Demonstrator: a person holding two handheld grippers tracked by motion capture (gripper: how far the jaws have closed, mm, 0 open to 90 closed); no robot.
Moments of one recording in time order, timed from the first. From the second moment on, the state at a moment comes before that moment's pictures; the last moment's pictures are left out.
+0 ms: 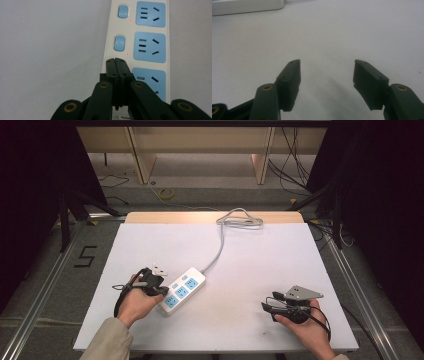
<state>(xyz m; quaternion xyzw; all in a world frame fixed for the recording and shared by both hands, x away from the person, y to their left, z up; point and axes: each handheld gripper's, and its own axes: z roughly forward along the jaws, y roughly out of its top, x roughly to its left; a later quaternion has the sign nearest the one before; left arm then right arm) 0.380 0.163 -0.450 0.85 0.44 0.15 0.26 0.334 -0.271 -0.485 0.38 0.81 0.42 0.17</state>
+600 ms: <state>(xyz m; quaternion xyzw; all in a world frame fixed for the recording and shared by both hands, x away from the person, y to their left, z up) 0.379 0.164 -0.450 0.85 0.43 0.14 0.25 0.334 -0.270 -0.485 0.38 0.81 0.42 0.17</state>
